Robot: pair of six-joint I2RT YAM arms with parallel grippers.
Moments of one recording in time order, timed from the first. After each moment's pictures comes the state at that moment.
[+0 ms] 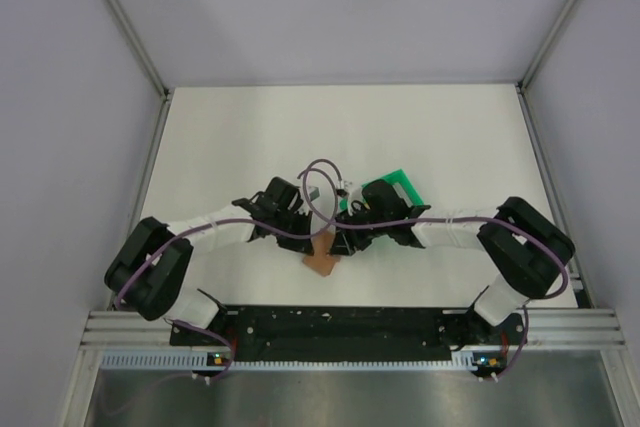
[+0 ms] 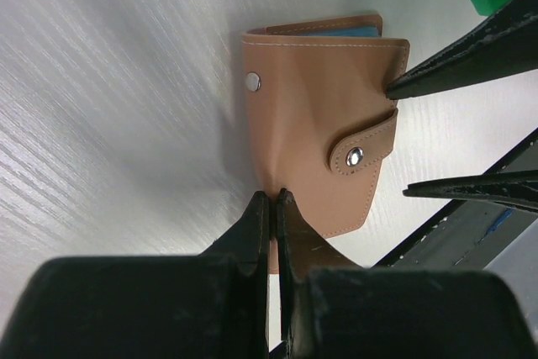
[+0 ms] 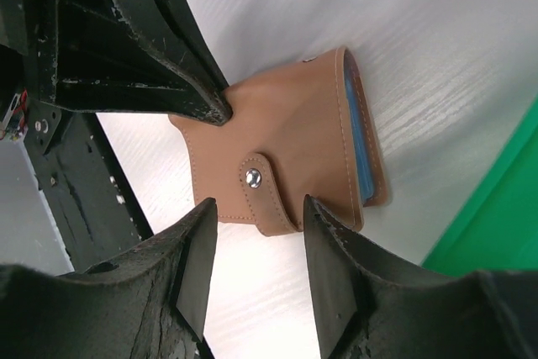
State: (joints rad) left arm -0.61 1.47 0.69 -0.29 0.39 -0.33; right arm 0.80 1.59 0.70 0.16 -0.47 0.36
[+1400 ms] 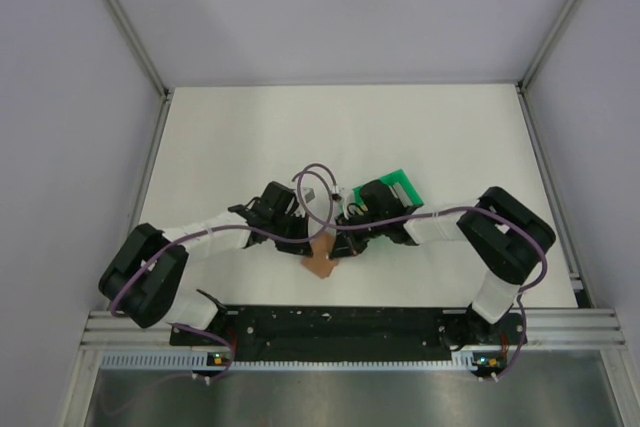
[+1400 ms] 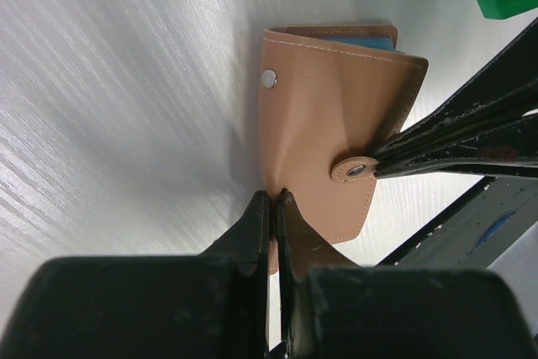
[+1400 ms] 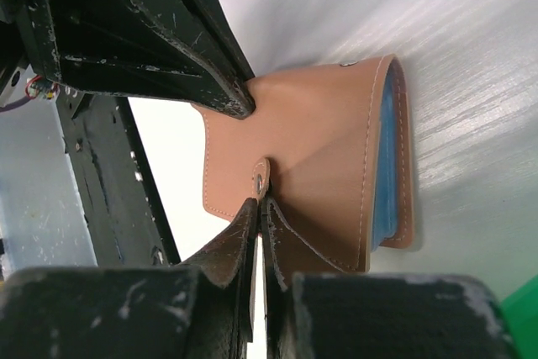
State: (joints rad) left arm -0.60 1.42 0.63 -0.23 0.37 -0.40; right arm 0.78 1.72 0.71 0.25 -0.68 0.33
